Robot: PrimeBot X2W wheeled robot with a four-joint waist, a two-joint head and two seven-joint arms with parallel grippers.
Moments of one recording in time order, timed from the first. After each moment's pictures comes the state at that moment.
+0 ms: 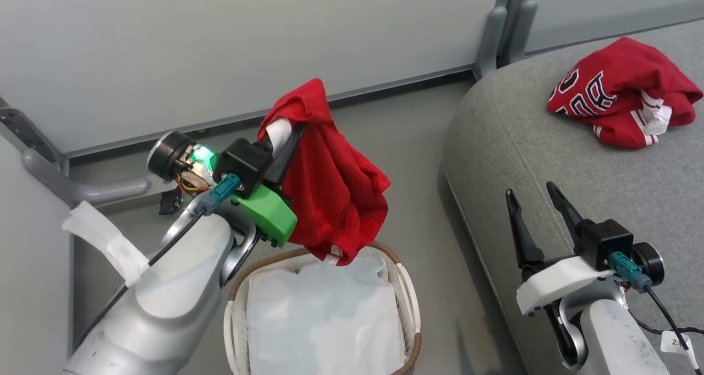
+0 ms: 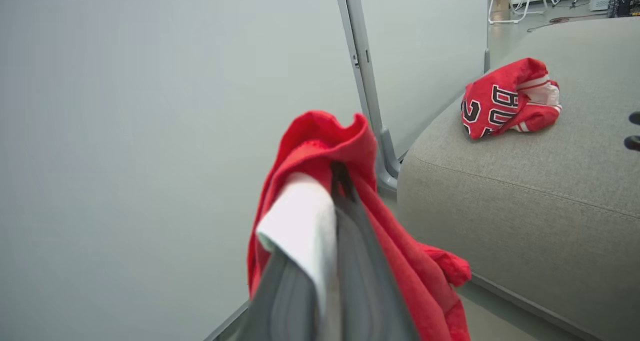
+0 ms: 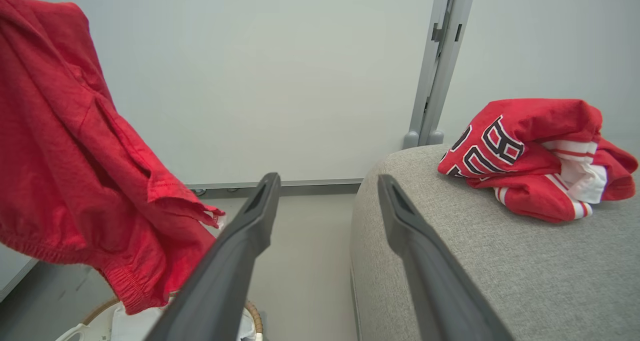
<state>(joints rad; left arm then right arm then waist) -0.69 0.24 -0.70 0.52 -0.32 -0.13 -0.26 -0.23 -0.05 0.04 0.32 0.10 0.13 -0.26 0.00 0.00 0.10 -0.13</state>
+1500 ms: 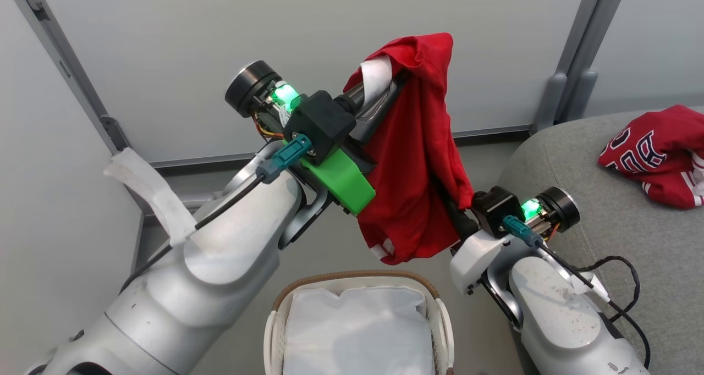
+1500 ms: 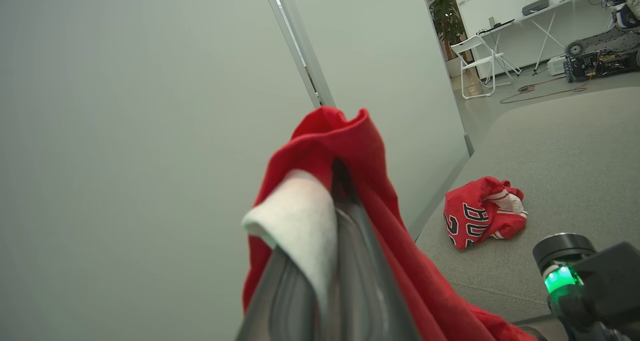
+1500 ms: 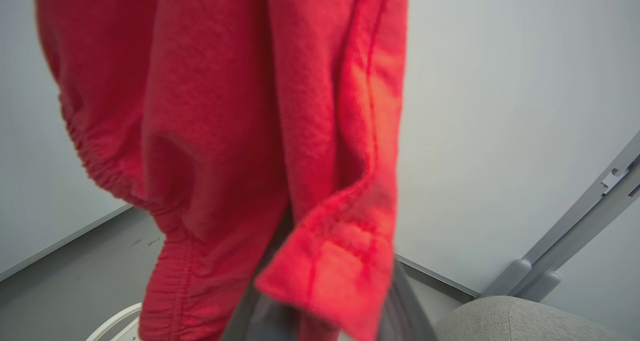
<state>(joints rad) -0.88 0.16 -0.87 0.38 -0.43 -0.13 -0.26 -0.49 -0.05 0.34 0.57 -0.01 0.13 -0.26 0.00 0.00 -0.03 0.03</state>
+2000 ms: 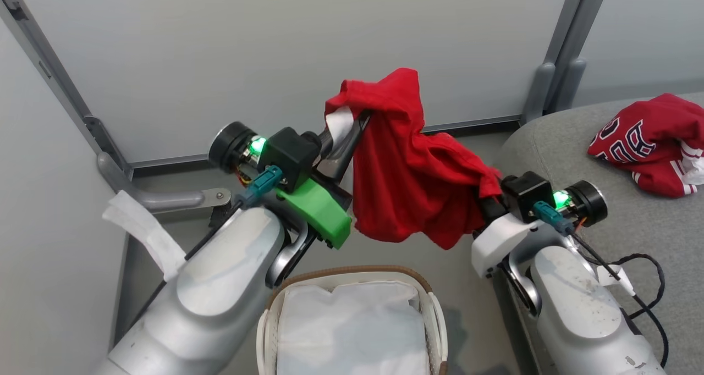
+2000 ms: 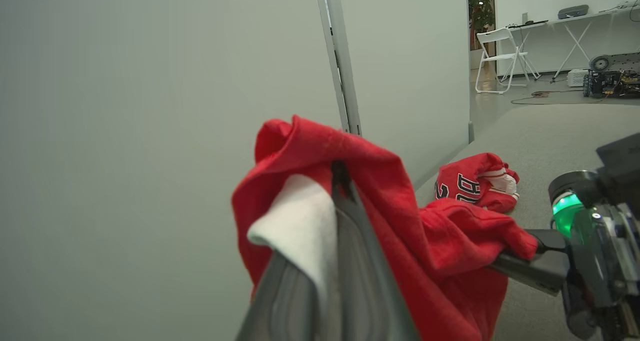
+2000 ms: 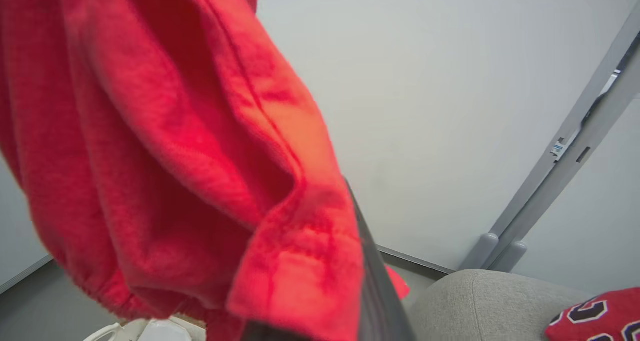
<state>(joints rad) -0.75 0.17 -0.82 0.43 -0.50 -0.11 -0.26 -0.49 -0.05 0.23 0.56 -0.01 0.13 -0.26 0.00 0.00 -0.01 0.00</state>
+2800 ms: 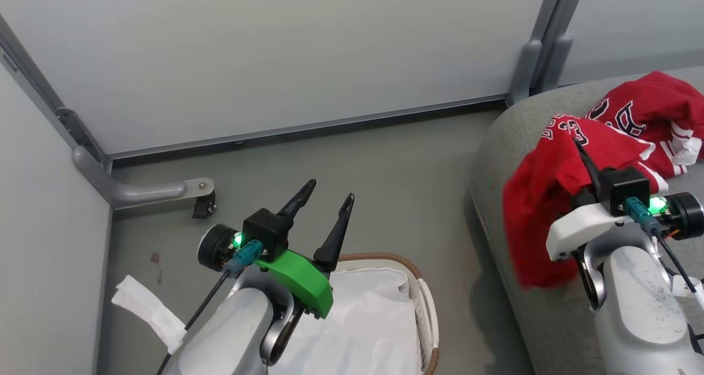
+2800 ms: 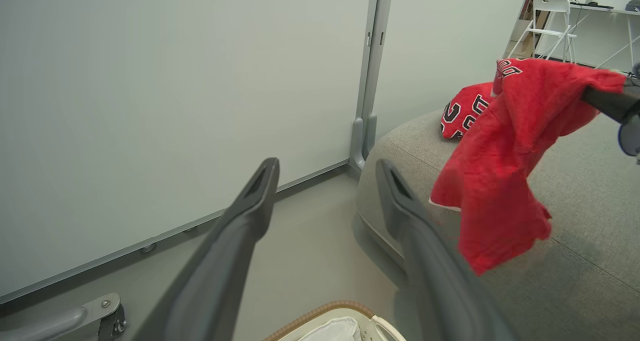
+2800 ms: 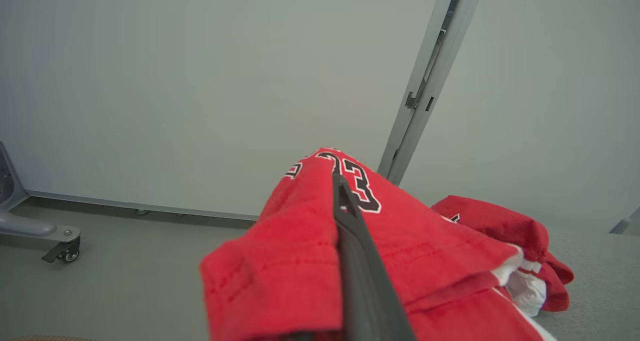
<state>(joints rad) -0.46 0.12 -0.68 0.50 -0.49 -0.10 -0.26 -0.42 -0.05 -0.13 0.47 -0.16 0.13 -0.26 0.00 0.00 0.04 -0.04</state>
